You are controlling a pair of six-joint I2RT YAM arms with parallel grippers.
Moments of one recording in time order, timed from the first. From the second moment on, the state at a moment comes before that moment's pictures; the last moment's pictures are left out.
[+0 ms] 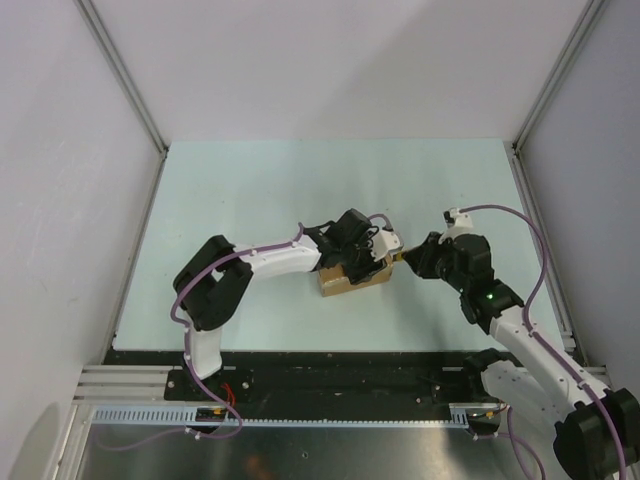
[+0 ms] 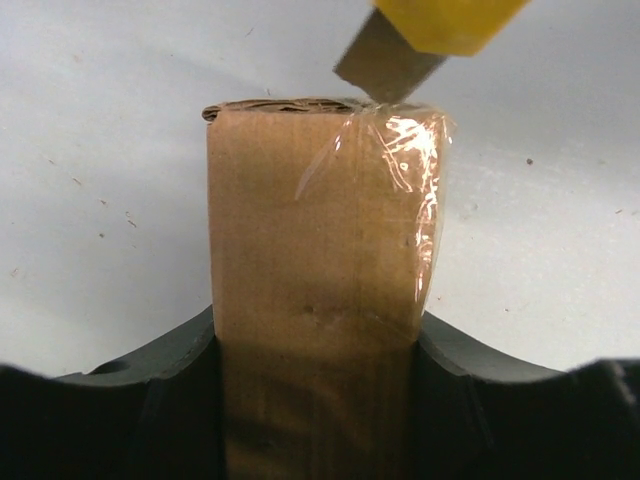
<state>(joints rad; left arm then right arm) -0.87 1.91 1.27 -0.25 0.23 0.33 0.39 0.85 0.52 -0.08 -0.11 0.49</state>
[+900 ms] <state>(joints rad) -0.86 1.93 1.31 -0.27 0.23 0.32 0.38 0.72 0.47 -0.21 -0.08 0.56</state>
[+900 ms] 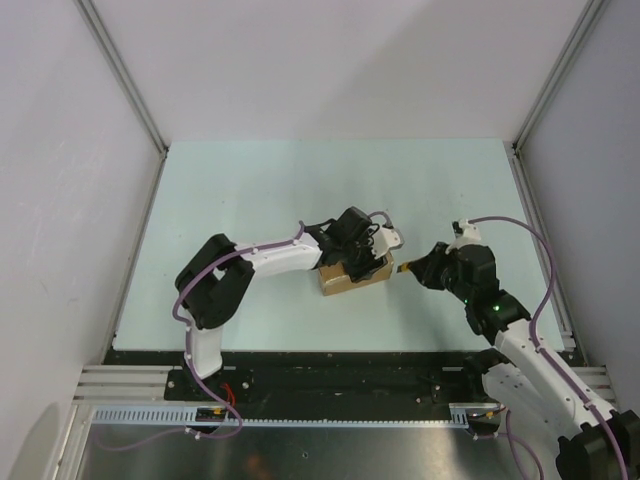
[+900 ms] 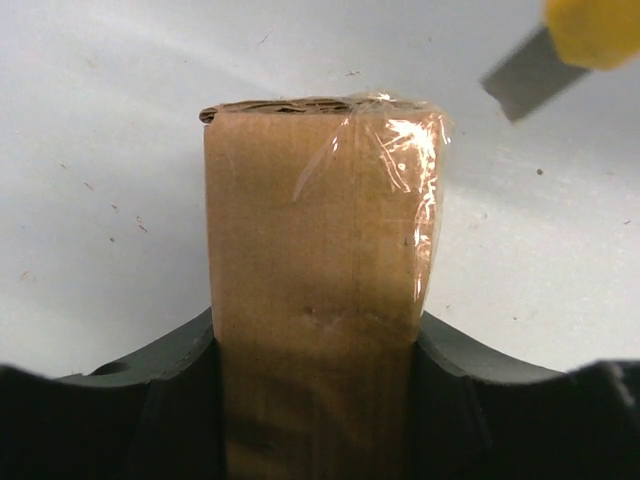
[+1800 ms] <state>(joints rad) -0.88 1.90 1.26 -0.22 0.23 0.37 0.37 0.88 0.50 0.02 -0.07 0.55</state>
